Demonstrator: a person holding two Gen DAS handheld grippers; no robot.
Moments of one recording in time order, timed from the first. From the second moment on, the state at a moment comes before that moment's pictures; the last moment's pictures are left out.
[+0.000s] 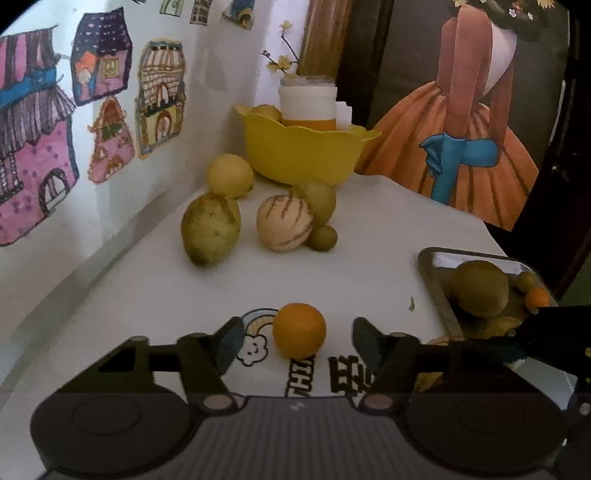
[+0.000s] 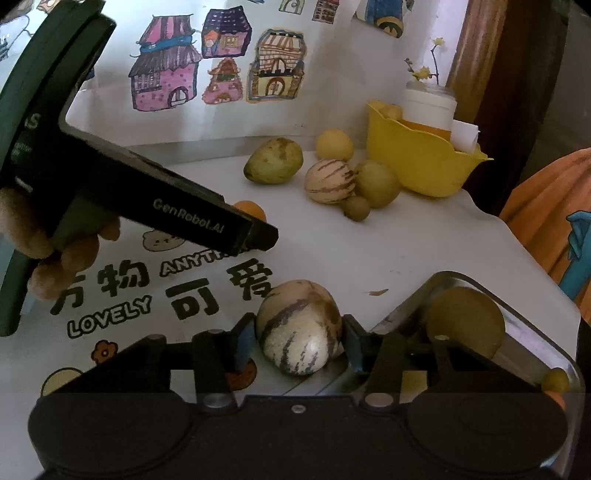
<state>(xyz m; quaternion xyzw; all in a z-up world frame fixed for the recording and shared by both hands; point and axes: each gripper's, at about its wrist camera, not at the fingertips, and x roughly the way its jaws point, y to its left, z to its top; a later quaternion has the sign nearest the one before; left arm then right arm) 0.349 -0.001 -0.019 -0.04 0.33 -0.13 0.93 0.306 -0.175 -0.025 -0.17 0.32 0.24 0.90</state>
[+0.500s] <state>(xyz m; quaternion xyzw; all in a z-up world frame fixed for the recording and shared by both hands) 0.350 0.000 -0.025 -0.05 0.34 -0.12 0.93 0.307 -0.176 -0.024 -0.16 0.32 0.24 0.90</state>
